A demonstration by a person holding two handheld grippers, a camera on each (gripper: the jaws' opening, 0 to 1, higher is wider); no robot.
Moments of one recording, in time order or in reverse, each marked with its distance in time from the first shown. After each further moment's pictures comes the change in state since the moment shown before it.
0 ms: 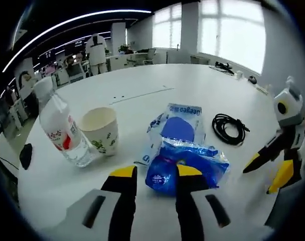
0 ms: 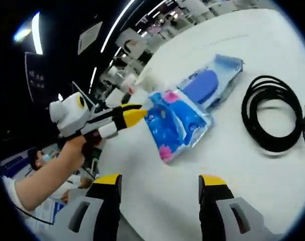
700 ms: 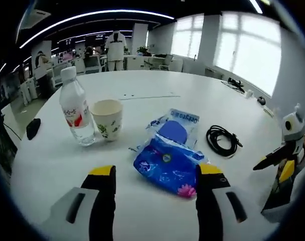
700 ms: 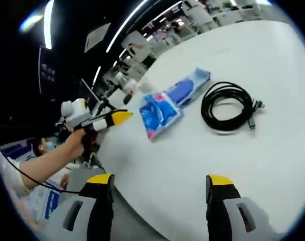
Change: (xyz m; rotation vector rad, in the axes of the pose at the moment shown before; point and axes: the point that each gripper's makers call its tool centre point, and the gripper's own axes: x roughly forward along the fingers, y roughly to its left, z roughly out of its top) left arm -0.029 -0.012 0.000 -0.206 -0.041 0.075; right arm -0.079 -0.023 -0.032 -0.078 0.008 0.022
